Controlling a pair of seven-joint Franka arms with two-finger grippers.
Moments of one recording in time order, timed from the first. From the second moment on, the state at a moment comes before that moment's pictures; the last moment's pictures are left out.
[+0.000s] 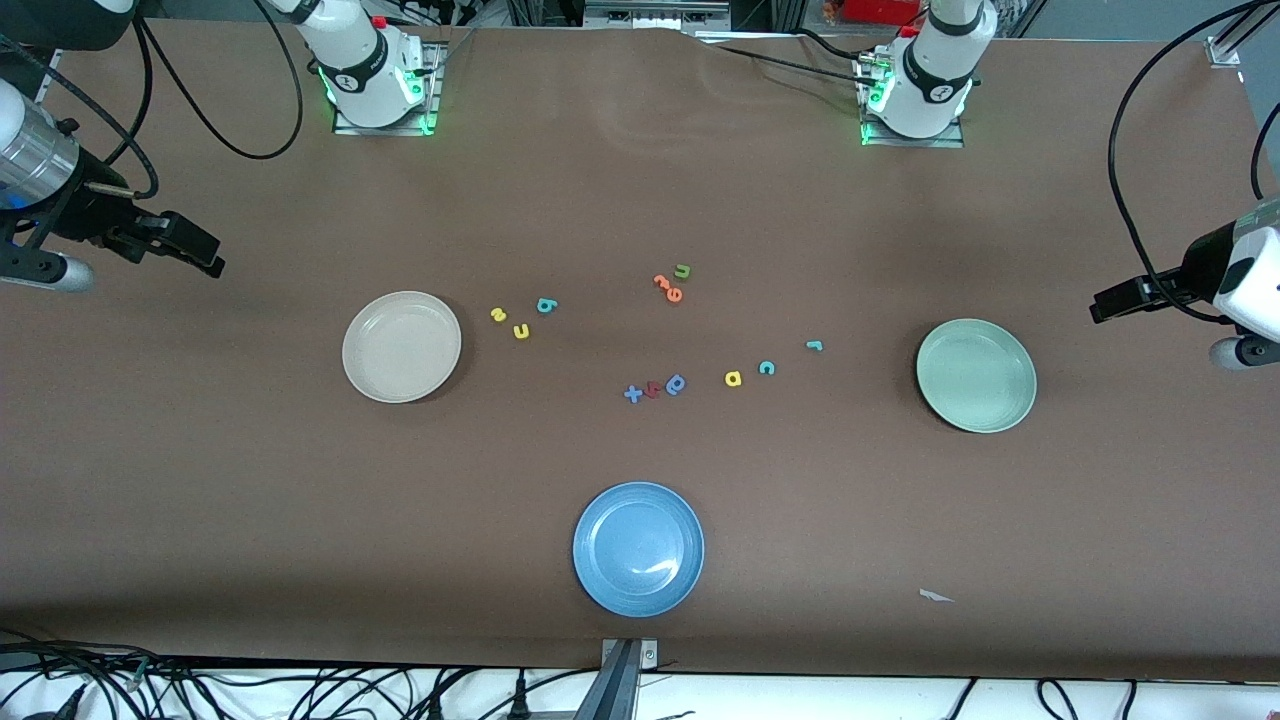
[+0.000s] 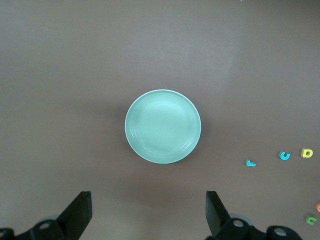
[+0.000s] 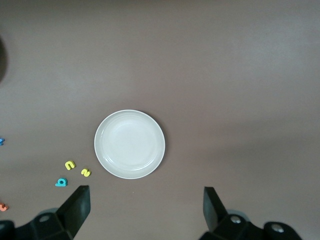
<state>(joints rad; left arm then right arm) 0.08 0.18 -0.03 -1.52 0.02 1.58 -0.16 0.01 -0.01 0.05 -1.70 0.00 1.71 0.24</state>
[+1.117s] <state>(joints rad) 0.07 0.18 -0.06 -1.54 0.02 1.57 -0.20 0.01 -0.01 0.05 -1.70 0.00 1.71 0.24</state>
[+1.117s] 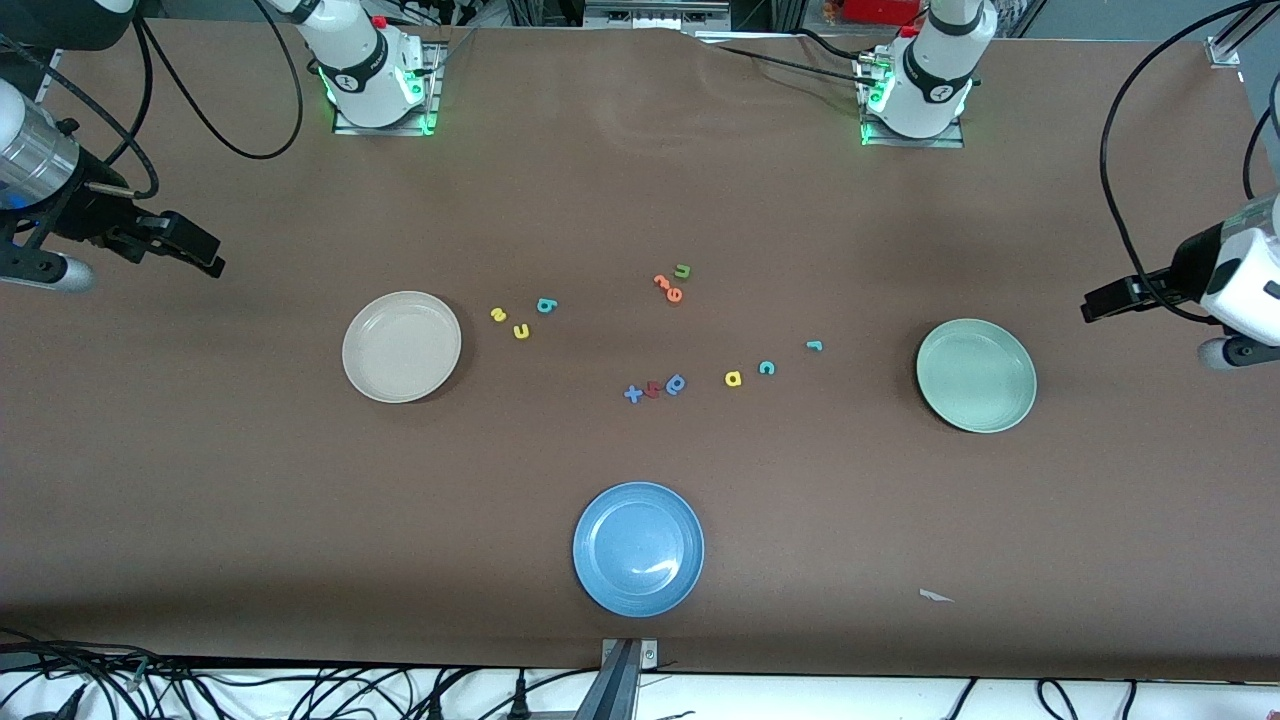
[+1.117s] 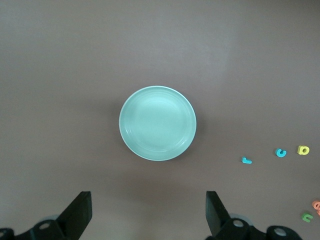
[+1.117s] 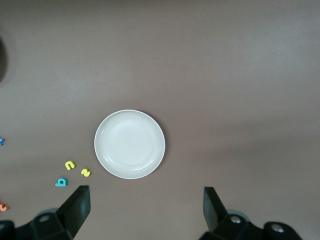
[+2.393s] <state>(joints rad) 0.01 0.43 -0.31 -1.94 0.02 2.24 -0.85 0.18 0.13 0.05 -1.71 0.01 1.68 0.33</state>
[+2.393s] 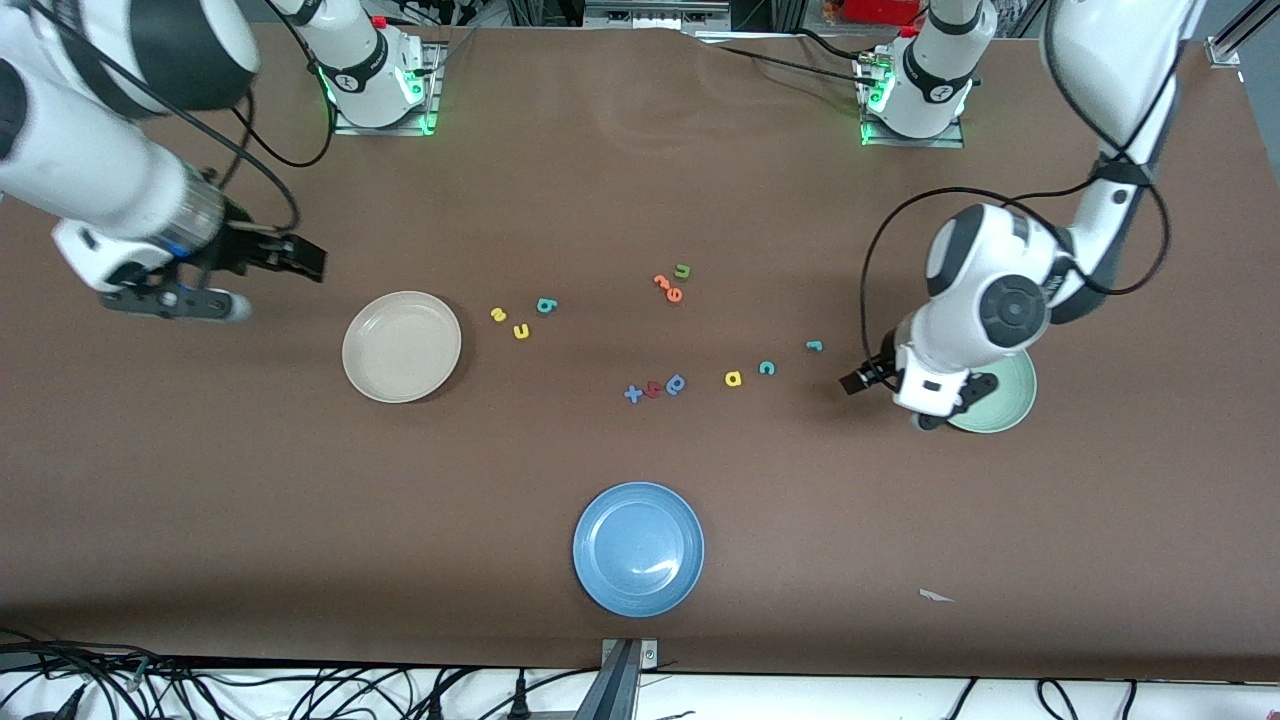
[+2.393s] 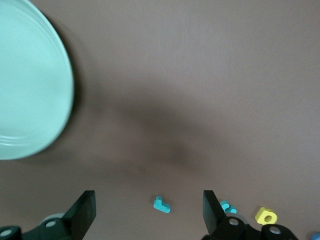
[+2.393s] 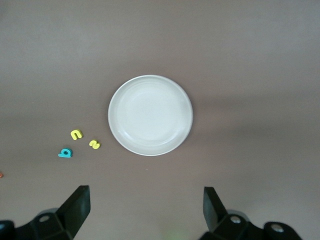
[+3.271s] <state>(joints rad) -0.07 0.48 -0.31 -2.15 0.02 2.46 -0.93 0.51 0.26 0.06 -2.00 0.01 2.18 1.16</state>
